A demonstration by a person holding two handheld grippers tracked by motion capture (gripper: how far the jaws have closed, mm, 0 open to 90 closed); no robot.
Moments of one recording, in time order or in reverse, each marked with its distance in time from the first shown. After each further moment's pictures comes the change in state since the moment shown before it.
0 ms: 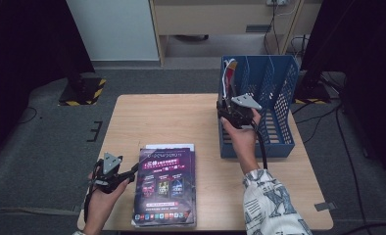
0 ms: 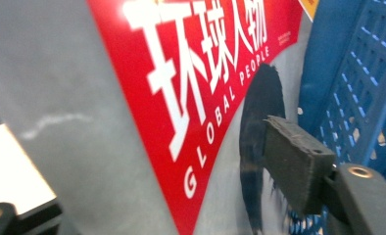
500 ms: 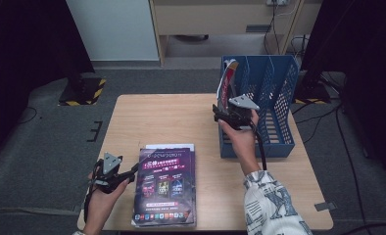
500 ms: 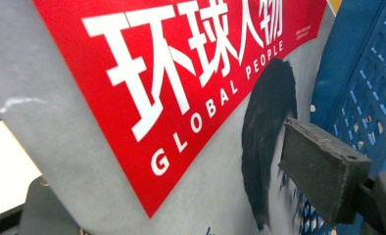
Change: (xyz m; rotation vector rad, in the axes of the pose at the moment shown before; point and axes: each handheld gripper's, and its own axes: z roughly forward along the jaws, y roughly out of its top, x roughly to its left) left arm 0.000 0.000 0.000 0.001 0.000 0.000; right arm 0.005 -0.002 0.002 0.018 0.017 -0.016
